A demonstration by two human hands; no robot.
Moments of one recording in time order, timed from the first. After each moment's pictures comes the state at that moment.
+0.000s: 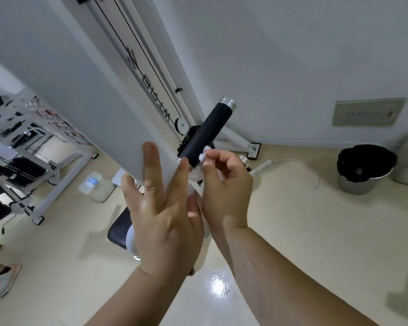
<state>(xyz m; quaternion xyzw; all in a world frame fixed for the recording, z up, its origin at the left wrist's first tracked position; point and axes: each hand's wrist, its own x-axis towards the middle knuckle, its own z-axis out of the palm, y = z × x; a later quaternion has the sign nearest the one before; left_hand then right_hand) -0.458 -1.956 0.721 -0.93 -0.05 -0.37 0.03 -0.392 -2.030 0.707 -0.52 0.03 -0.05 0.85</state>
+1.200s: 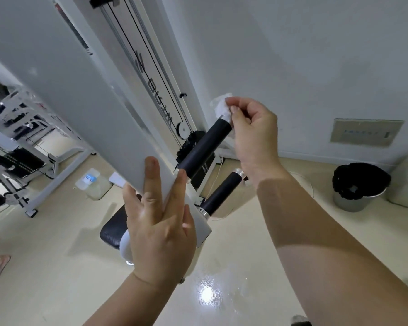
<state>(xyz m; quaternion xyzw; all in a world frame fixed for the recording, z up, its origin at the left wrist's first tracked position) -0.461 -1.962 0.718 -0.92 -0.05 -0.38 0.05 -0.287 -2.082 0.749 -0.62 -0.08 -0.09 0.77</state>
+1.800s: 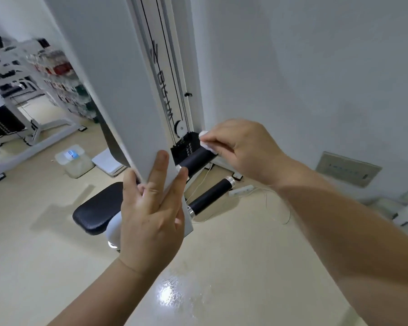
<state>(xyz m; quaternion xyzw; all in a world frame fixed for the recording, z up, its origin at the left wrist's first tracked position) -0.456 -1.956 0.722 -0.91 -0.03 -0.40 0.05 -0.267 -2.099 0.774 -0.74 -0.55 -0.21 0.32</state>
